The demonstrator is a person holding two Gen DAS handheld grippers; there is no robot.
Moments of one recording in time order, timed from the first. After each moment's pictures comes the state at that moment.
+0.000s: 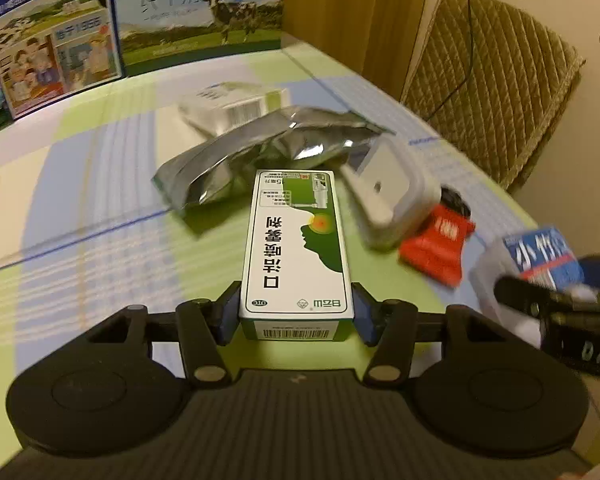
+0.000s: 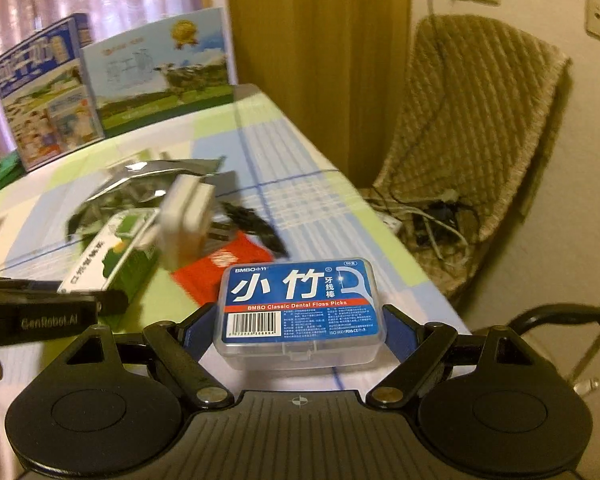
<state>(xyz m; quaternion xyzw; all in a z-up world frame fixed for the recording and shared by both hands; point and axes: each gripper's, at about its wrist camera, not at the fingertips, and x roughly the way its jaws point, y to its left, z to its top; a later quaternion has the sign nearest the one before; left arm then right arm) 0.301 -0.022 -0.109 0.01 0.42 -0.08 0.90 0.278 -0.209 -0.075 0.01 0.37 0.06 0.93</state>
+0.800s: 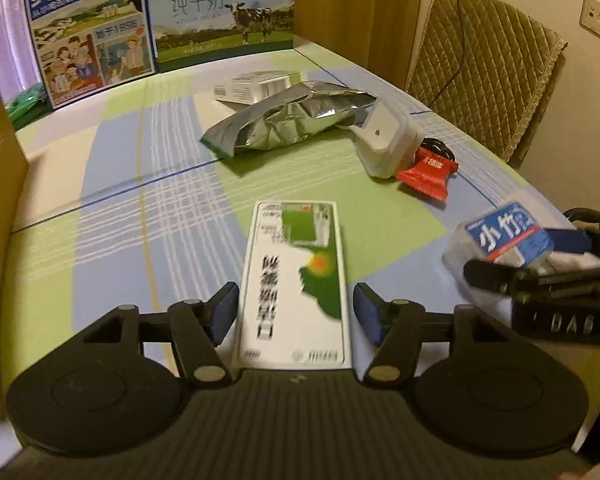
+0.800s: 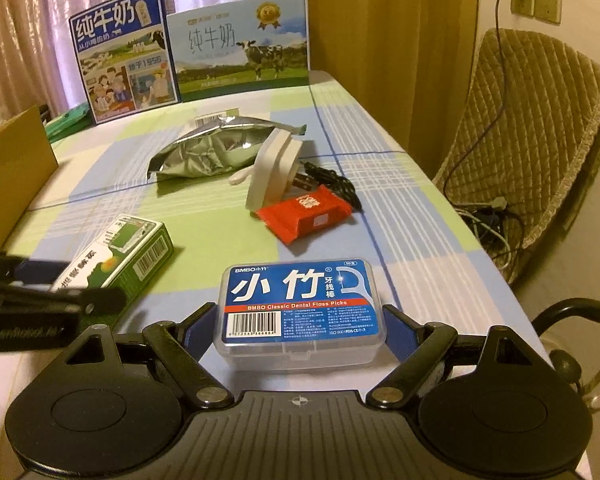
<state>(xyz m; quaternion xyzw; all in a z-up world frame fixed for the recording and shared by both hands) 0.226 -0.003 -0.105 0.02 0.41 -0.08 0.91 0.236 -0.187 -0.089 -0.02 0.37 0.14 0.92</state>
